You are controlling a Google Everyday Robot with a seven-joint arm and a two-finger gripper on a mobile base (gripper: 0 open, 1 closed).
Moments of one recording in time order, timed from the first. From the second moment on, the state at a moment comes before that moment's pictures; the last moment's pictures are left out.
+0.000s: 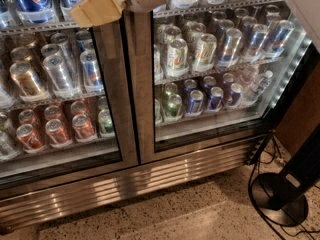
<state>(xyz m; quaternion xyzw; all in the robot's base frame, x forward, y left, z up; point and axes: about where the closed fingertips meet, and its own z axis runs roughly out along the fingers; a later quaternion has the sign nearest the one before) 0.503 0.128 1.078 -0.60 0.59 0.36 0.41</state>
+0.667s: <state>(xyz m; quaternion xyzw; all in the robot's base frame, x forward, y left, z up) 0.511 0.124 1.079 -0.60 0.59 0.36 0.41</state>
